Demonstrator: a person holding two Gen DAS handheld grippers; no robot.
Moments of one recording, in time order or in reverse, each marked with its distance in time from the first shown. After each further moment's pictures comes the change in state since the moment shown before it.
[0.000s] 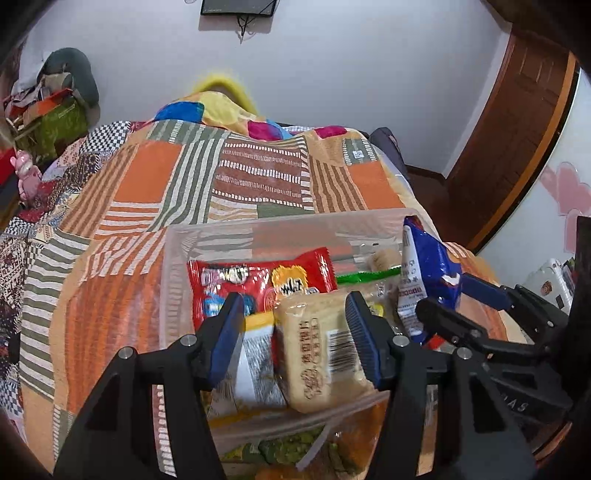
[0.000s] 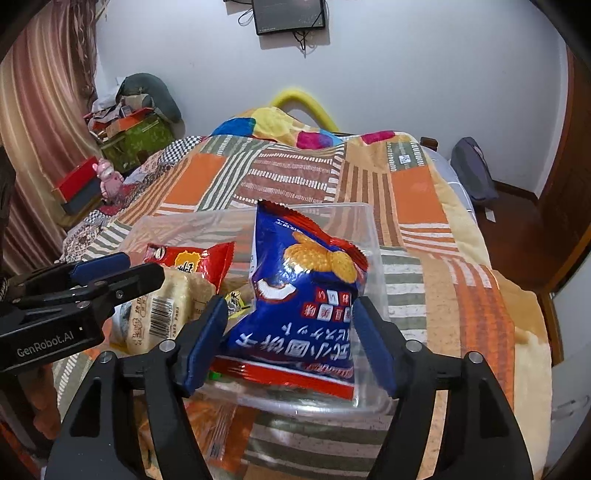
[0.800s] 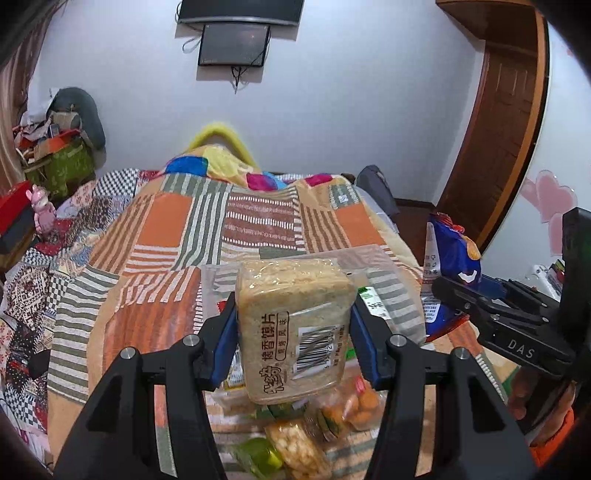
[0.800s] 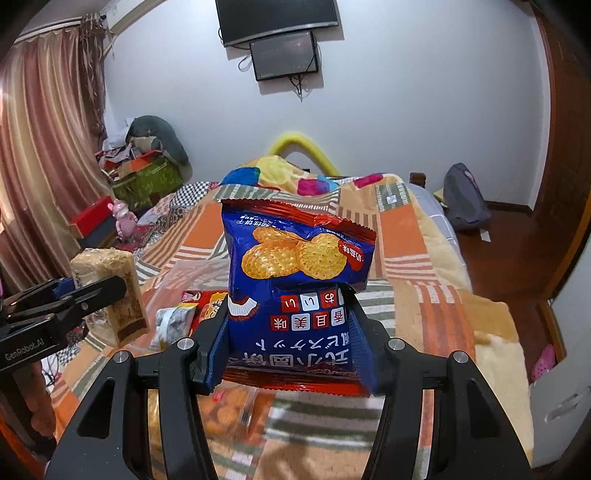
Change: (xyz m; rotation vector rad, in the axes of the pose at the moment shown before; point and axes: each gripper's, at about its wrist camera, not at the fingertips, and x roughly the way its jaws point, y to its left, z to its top) left arm -0.089 -0.009 -0.004 0.044 -0.162 -0.003; right arm -0.054 0.000 0.004 0.040 -0.148 0.021
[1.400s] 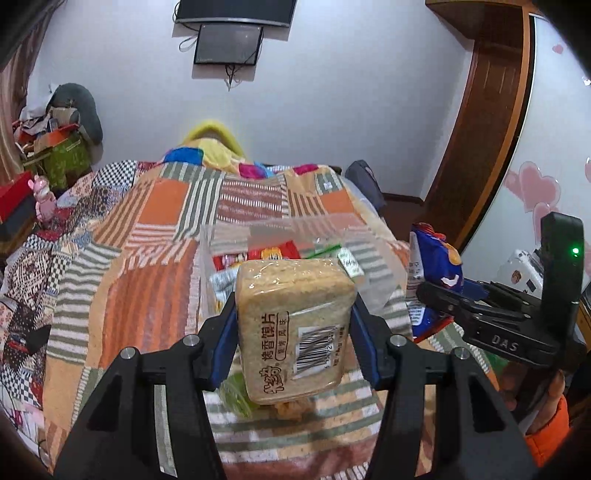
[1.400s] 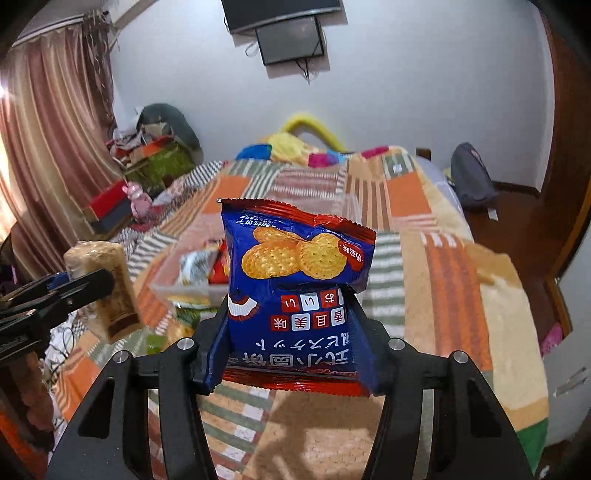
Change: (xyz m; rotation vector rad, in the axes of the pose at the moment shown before) left arm -0.062 -0.015 -0.048 0.012 -0.015 -0.035; right arm -0.042 0.001 -0.043 0.016 0.042 0.049
